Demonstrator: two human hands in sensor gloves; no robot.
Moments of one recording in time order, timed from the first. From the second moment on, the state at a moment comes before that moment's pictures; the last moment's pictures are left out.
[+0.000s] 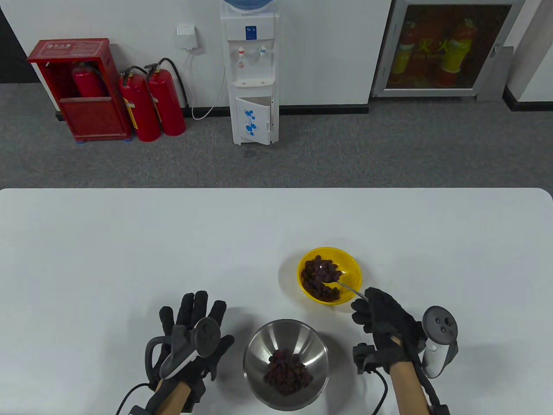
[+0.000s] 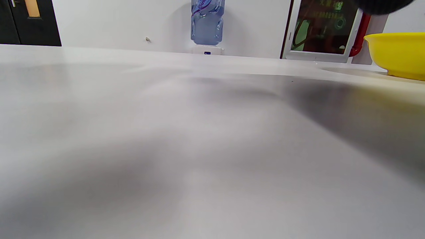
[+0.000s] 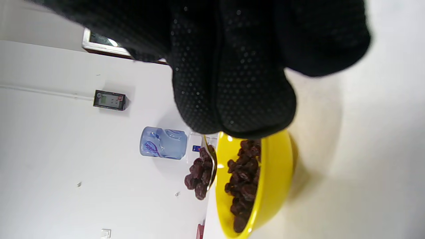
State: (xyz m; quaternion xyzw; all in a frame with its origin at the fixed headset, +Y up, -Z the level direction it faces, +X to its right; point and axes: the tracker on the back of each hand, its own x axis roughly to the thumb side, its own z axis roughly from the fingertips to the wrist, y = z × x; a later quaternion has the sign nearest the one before) left_hand -0.198 -0.759 -0.277 -0.06 -0.02 0.03 1.00; right_hand 0.234 -0.750 -0.291 -0.14 -0.05 0.75 0.65
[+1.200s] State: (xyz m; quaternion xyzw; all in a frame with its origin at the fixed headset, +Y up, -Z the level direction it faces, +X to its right) left_hand -0.201 -0.759 -0.278 -0.07 -0.01 0.02 1.00; right_hand 0.205 -0.712 -0.257 0.03 -0.04 0.76 0.64
